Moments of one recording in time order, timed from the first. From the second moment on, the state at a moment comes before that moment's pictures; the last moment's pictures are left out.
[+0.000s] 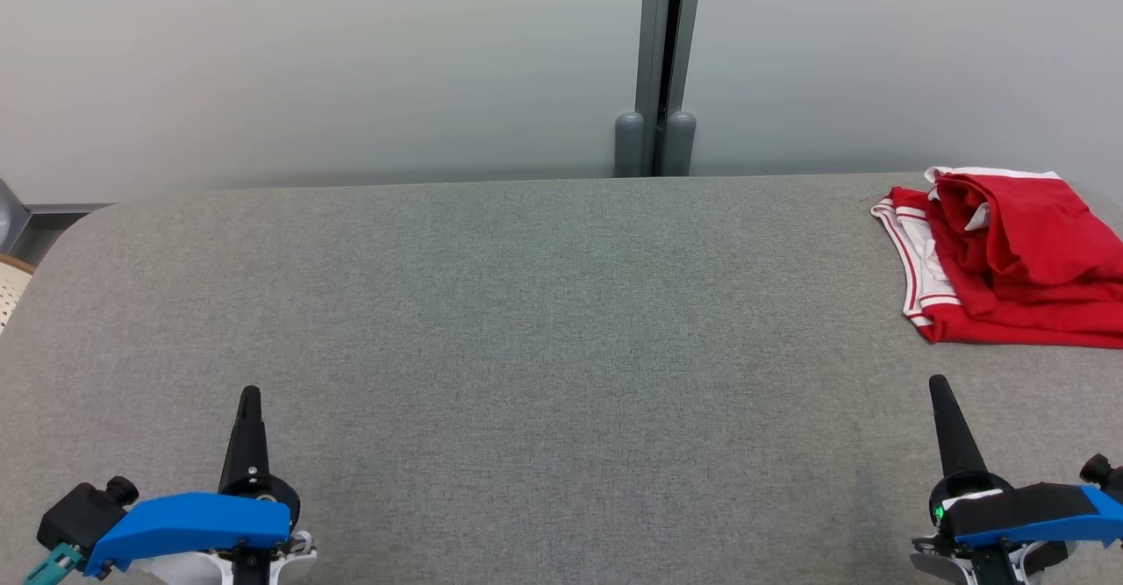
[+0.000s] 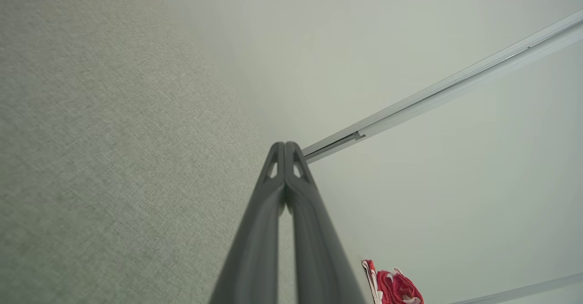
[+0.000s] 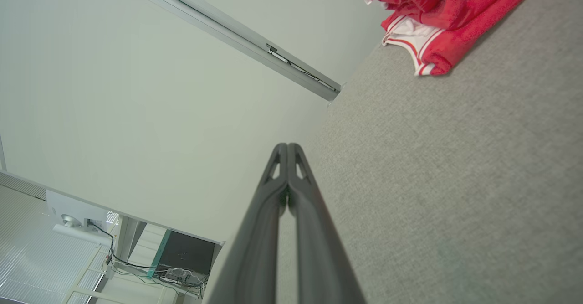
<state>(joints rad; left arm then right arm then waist) -0.06 0.05 0.06 0.26 -1.05 -0.11 -0.02 -0.06 -0.05 -0.10 0.22 1.07 0.13 -0.02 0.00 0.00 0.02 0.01</state>
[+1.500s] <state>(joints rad) -0.09 0.05 0.10 0.25 -1.47 -0.12 0.08 -0.09 -0.05 -0.11 0.24 1.48 0.13 0.08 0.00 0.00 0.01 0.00</state>
